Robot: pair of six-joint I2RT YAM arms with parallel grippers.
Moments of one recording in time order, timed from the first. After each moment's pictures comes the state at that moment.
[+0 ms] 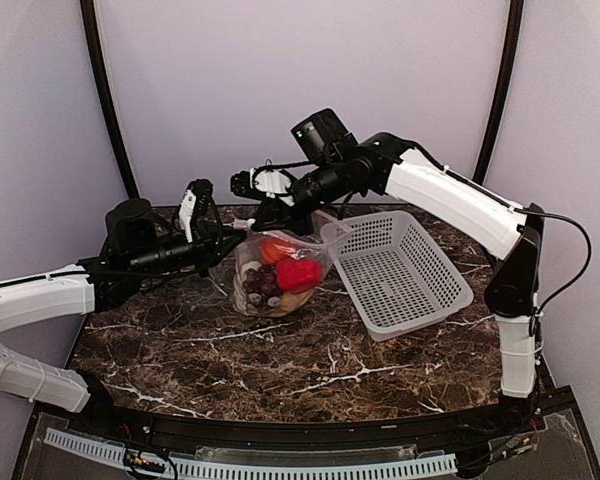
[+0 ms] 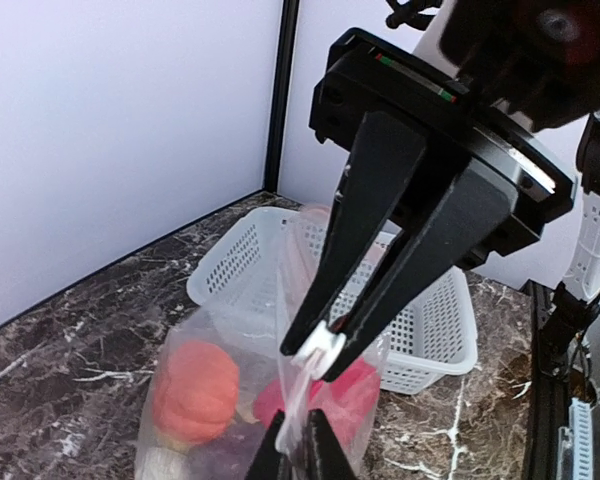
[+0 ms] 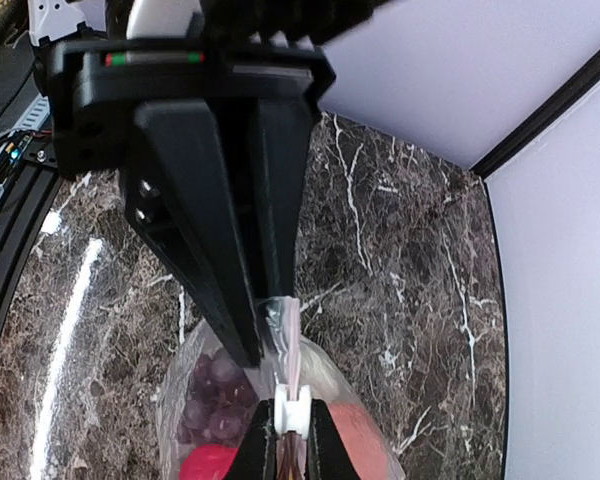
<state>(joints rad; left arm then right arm) -0.62 1.16 0.72 0.33 0.37 -0.08 0.91 2.07 2.24 -0.87 -0.46 -0.77</state>
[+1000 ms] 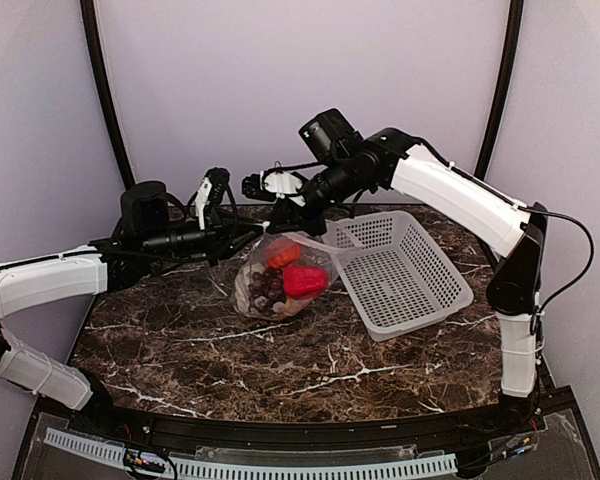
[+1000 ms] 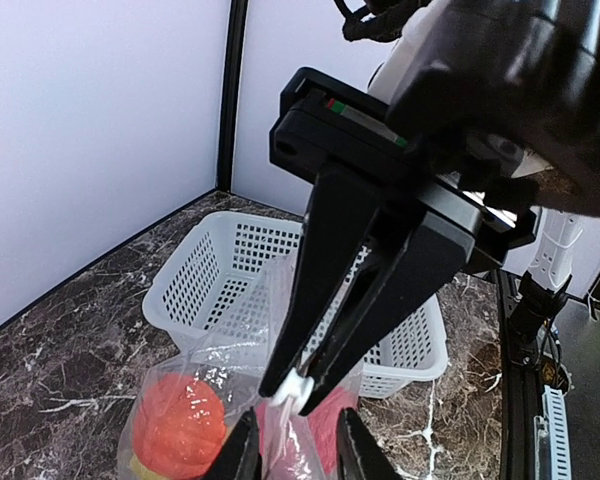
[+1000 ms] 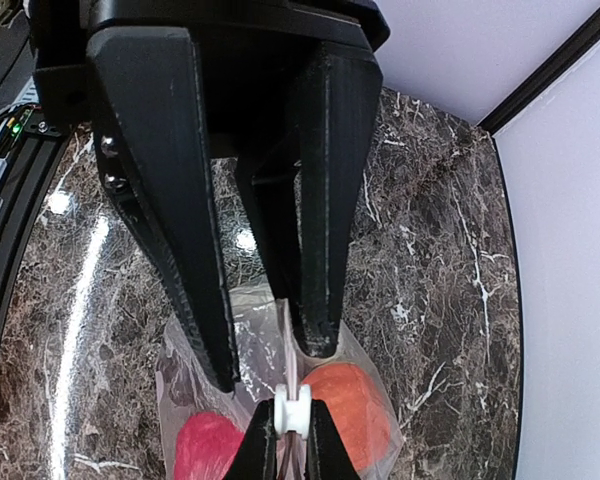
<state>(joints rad) -0.61 1.29 0.87 0.28 0.54 -0.06 0.89 2.07 2.25 -0.99 -0.42 -0.77</state>
